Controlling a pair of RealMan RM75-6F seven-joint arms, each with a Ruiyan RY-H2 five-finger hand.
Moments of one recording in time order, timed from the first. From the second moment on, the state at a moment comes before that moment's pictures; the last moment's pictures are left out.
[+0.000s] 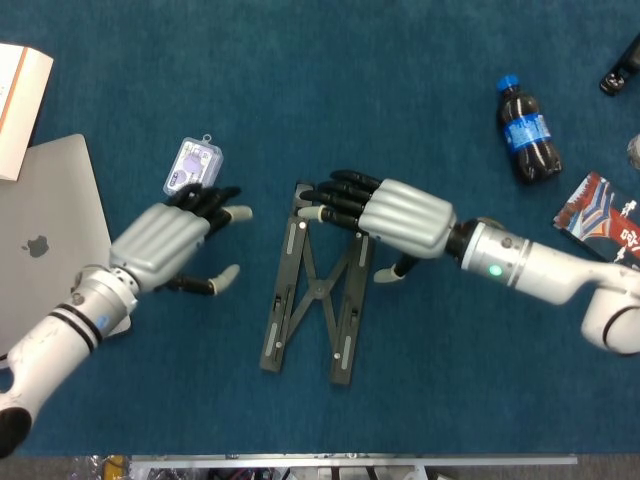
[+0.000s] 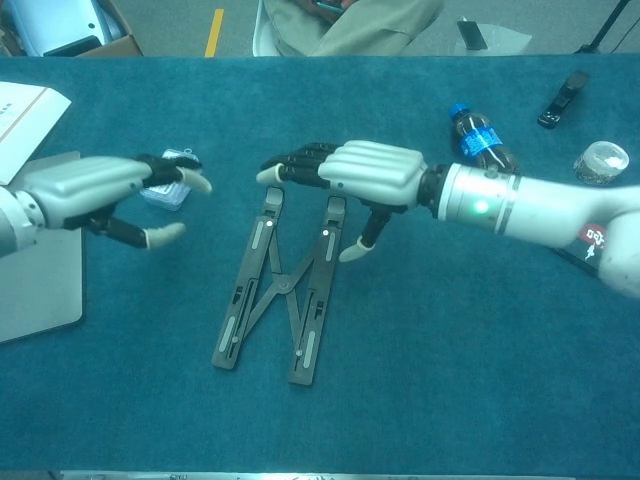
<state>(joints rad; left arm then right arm) -0.68 -1.15 0.06 -1.89 1.24 0.89 0.14 0.98 -1.61 -0.10 -1.20 -1.77 0.99 0.42</state>
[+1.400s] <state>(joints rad) -0.52 -1.08 -0.01 -1.89 1.33 1.05 0.02 1.29 -1.67 -0.16 -1.22 -1.88 0.68 0.25</state>
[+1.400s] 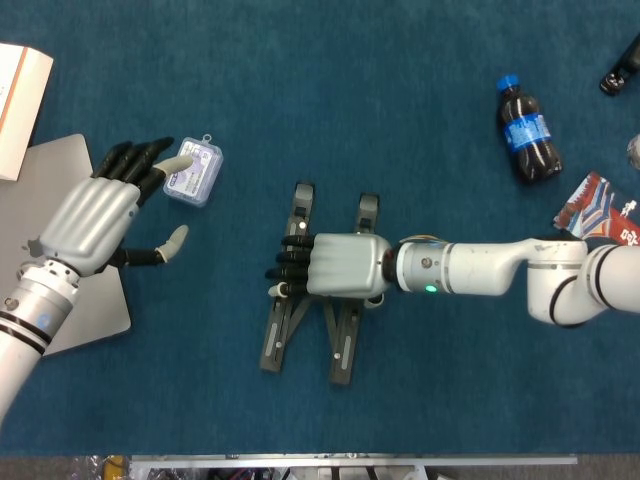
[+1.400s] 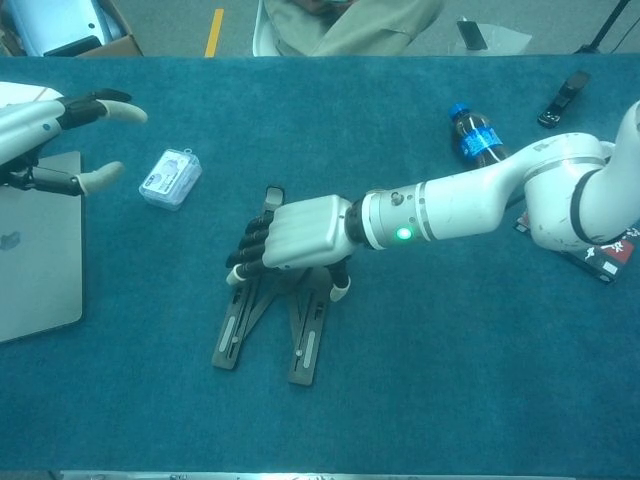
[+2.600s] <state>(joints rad) -0.50 -1.08 -0.03 -1.88 1.34 1.03 -0.02 1.32 -1.72 -0.19 -1.16 -1.85 0.70 0.29</state>
